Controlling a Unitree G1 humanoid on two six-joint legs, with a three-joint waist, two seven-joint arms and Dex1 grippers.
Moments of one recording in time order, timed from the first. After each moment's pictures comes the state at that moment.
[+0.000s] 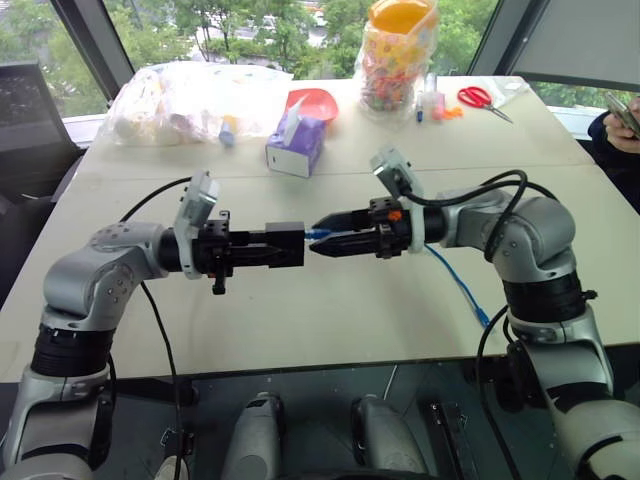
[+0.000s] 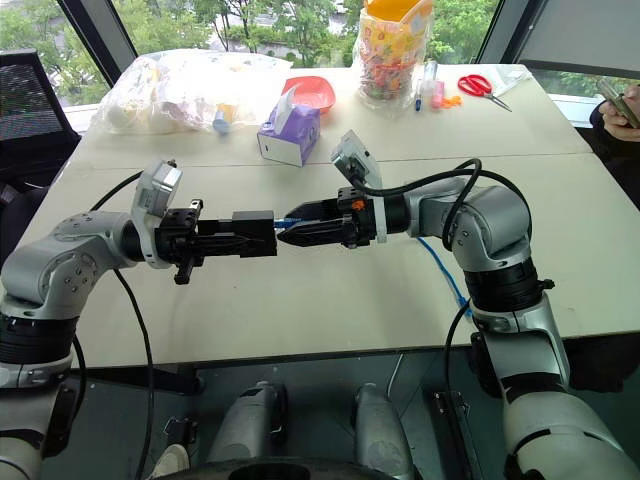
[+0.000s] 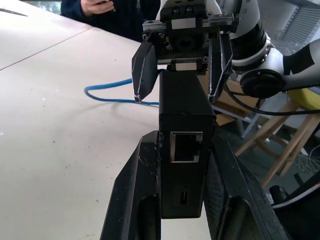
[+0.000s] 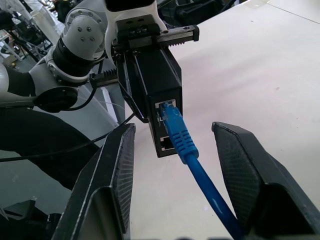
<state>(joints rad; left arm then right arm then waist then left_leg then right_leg) -0.49 0.69 0.05 -0.16 -0.75 0.74 -1.22 -0.83 -0.51 0.11 -0.11 0.70 1.09 1.07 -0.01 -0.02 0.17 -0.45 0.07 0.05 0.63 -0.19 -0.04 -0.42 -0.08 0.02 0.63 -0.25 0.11</state>
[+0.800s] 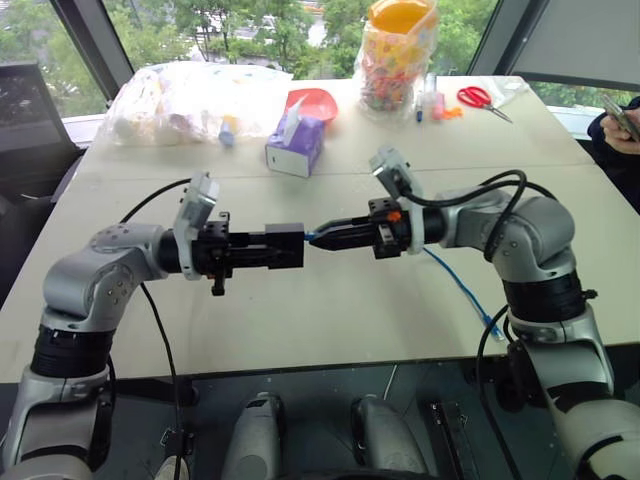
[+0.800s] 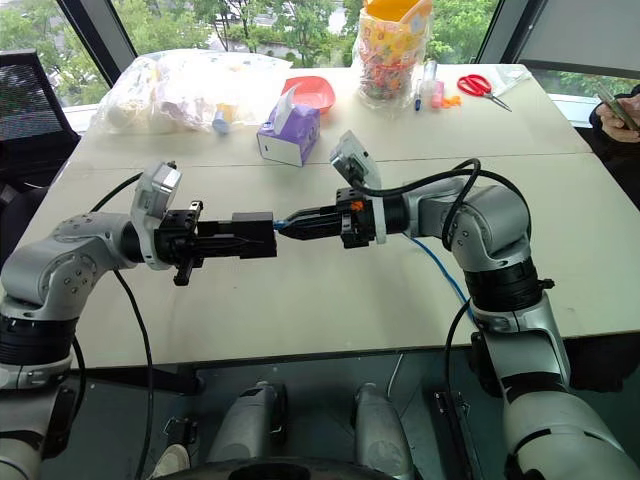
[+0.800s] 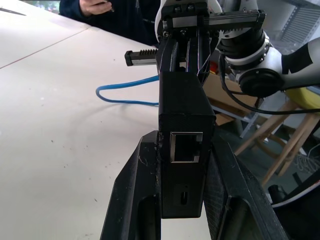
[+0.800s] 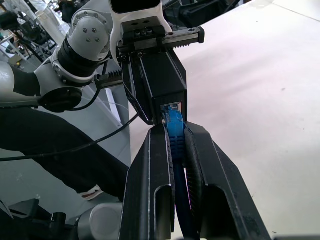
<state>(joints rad) -0.48 0.70 0.05 -0.16 -0.75 0.74 -1.22 -0.83 -0.51 0.12 -0.11 0.71 1.09 1.07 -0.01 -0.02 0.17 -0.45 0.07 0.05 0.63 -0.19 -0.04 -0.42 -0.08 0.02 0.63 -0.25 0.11</state>
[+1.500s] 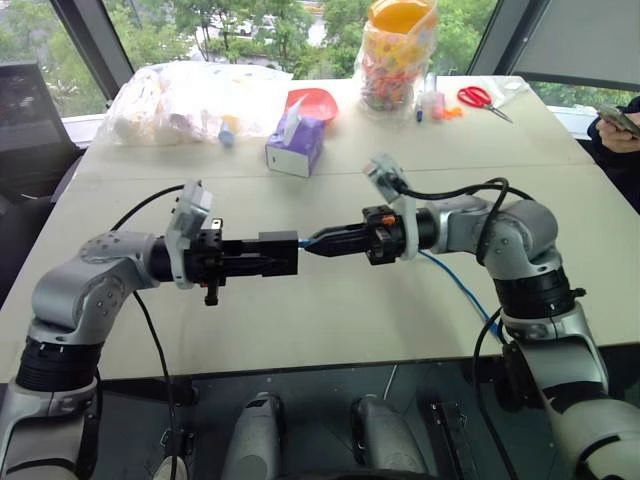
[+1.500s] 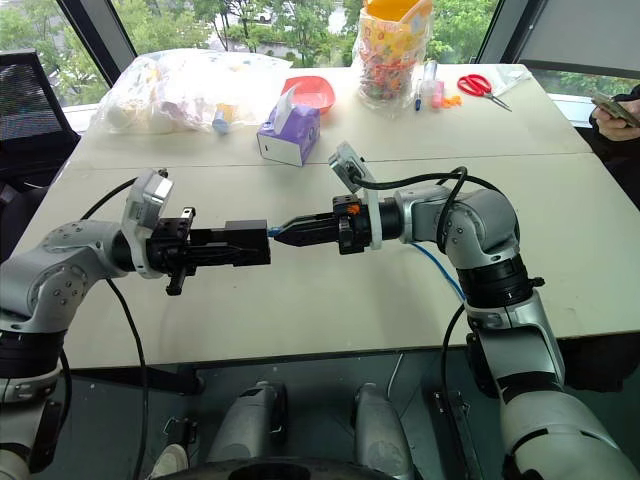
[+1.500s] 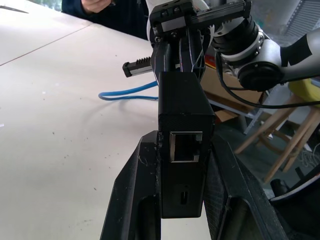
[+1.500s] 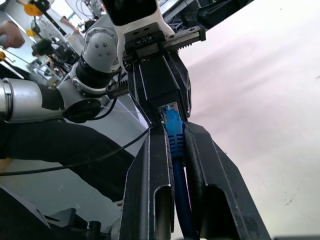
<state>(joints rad) -0.41 0.74 0.06 -0.21 -0.78 0.69 -1.20 -0.83 -0.49 0.14 0.01 0.82 1.12 1.05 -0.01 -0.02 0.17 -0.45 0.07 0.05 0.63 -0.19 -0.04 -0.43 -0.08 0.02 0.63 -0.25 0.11</state>
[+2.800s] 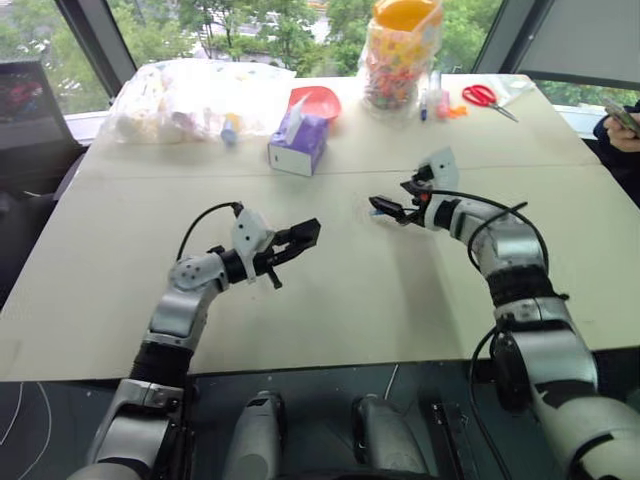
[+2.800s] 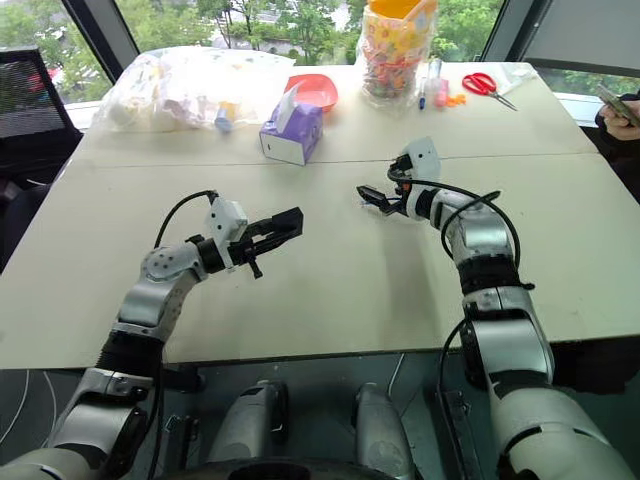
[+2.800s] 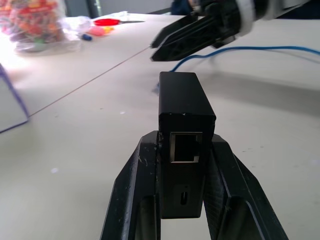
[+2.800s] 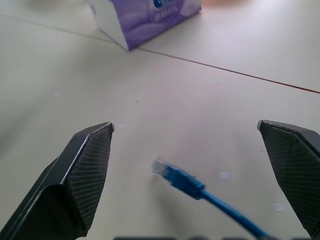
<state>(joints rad) -0.43 0.34 -0.09 0.22 -0.20 -0.01 -0.82 -0.75 -0.44 -0.04 0.44 0.32 0.53 0.65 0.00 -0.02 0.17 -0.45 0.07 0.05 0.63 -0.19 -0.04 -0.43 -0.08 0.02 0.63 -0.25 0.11</state>
